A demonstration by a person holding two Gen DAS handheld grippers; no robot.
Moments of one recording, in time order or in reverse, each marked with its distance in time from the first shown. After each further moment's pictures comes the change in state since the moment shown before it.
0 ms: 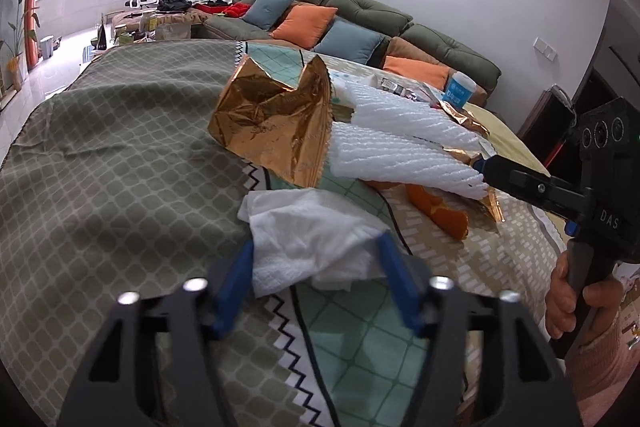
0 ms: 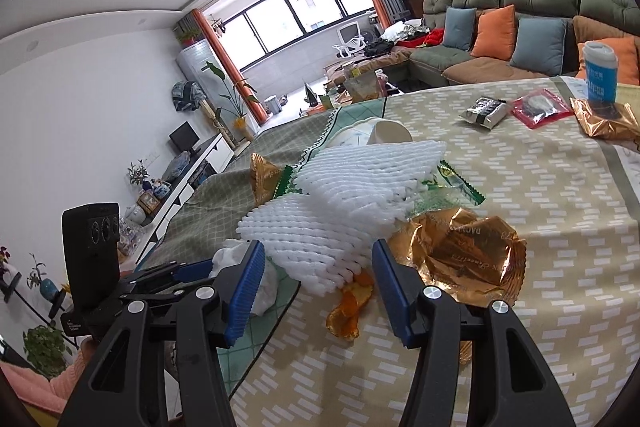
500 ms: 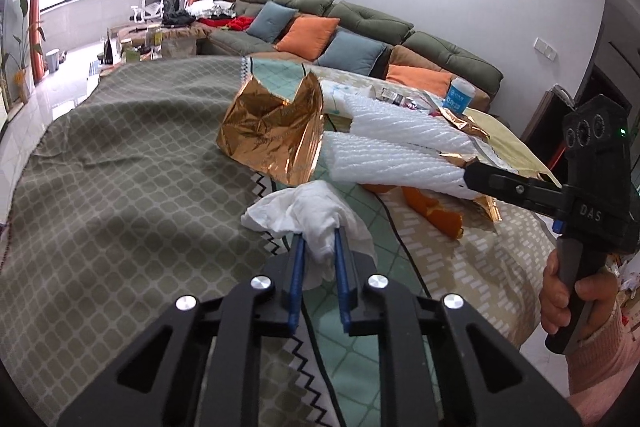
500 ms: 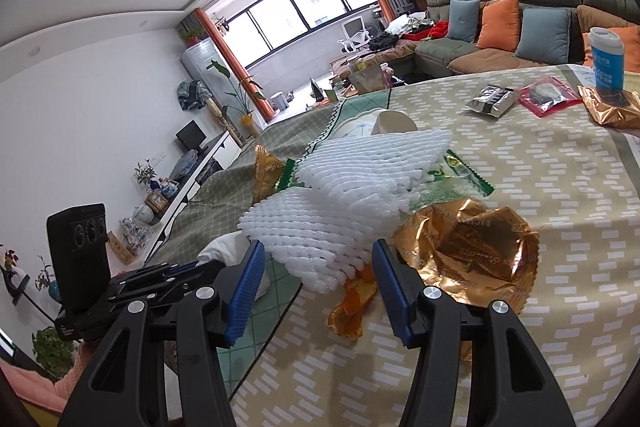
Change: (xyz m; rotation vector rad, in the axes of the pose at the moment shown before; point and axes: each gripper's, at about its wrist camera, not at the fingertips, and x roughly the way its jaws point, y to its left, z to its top) left arm -0.019 -0.007 -0.005 0.030 -0.055 0.032; right arm 0.006 -0.002 0.000 0.019 0.018 0.038
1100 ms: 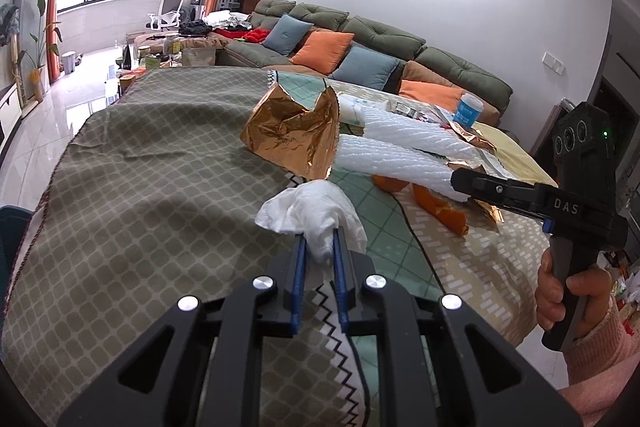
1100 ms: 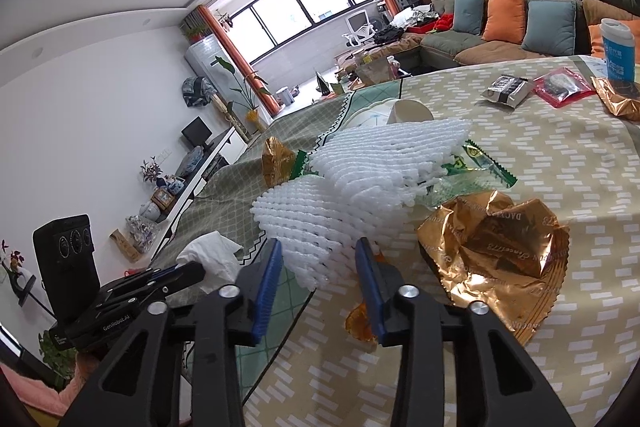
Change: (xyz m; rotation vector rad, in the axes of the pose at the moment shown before) left arm -0.035 0.017 -0.012 -0.030 -0.055 0.047; right arm 0.012 0.007 -0.001 0.012 0.023 0.021
